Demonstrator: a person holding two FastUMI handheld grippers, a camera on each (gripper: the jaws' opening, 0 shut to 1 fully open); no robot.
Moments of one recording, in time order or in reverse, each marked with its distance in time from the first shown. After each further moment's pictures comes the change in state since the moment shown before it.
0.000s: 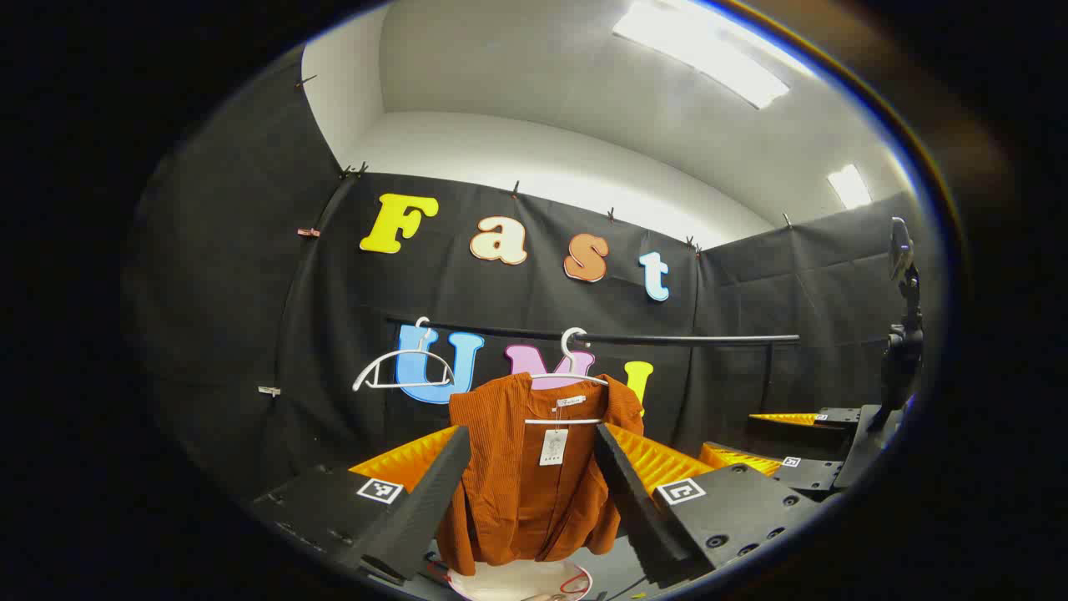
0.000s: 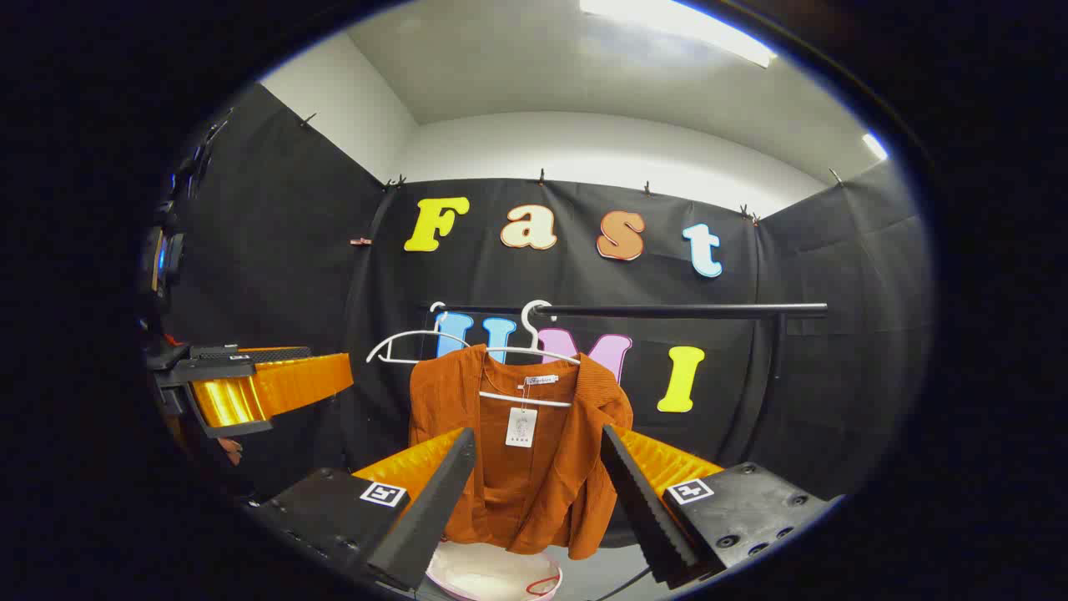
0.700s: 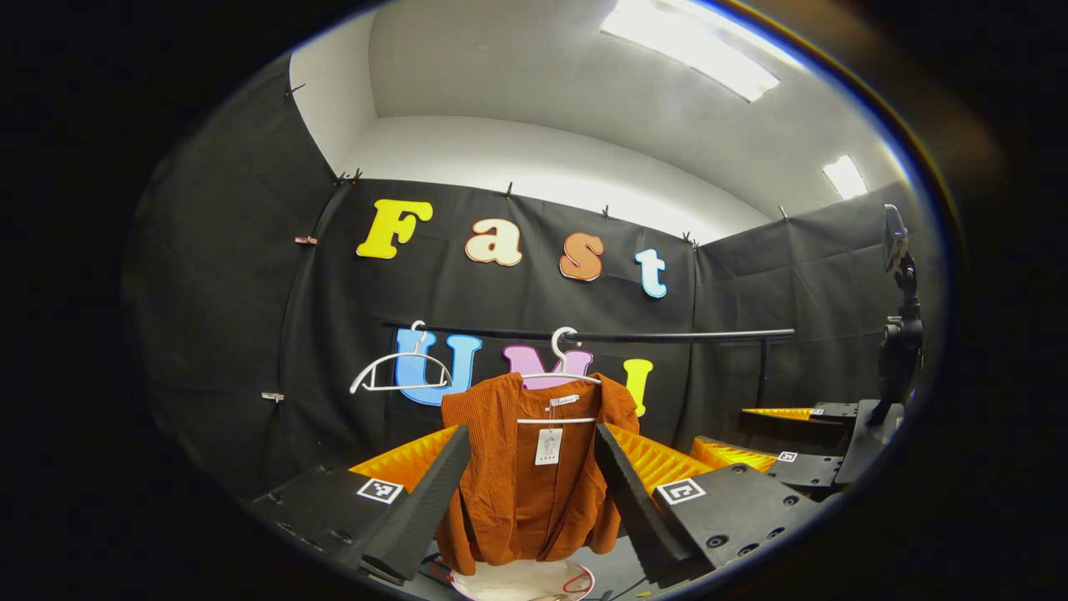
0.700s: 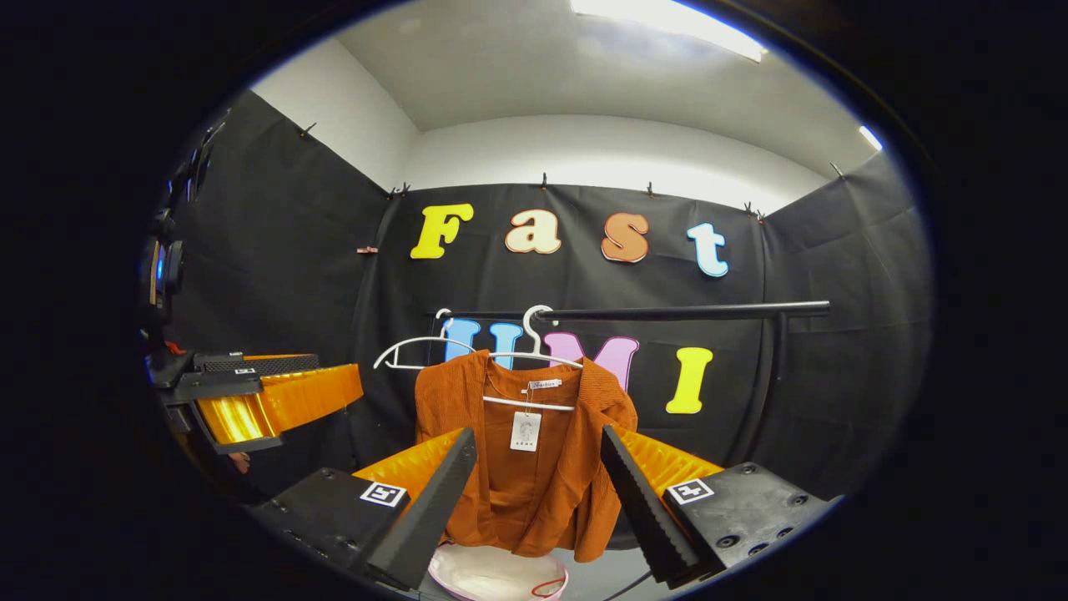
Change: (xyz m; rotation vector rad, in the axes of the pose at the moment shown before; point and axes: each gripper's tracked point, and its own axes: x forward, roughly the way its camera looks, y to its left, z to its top) left arm -0.004 -0.016 -0.001 0.018 0.000 0.007; right arm -0.005 -0.006 0.005 0.025 -0.013 0.025
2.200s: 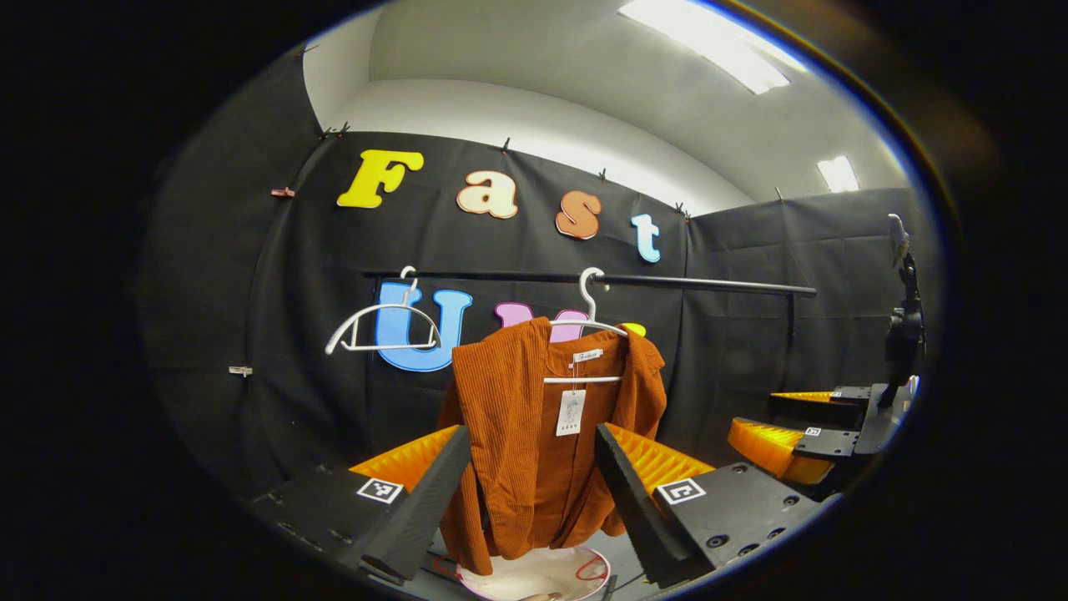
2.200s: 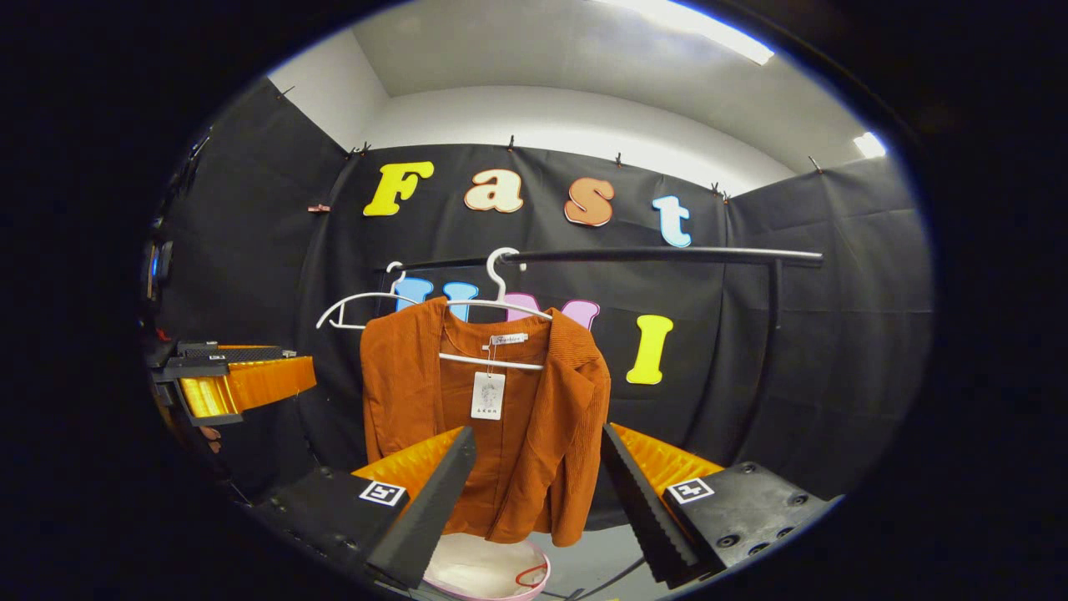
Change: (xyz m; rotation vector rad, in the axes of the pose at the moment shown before) left arm 0.086 0.070 -0.089 -0.016 0.125 -0.112; right arm 0.064 -0.016 -0.088 -0.038 0.124 -0.169
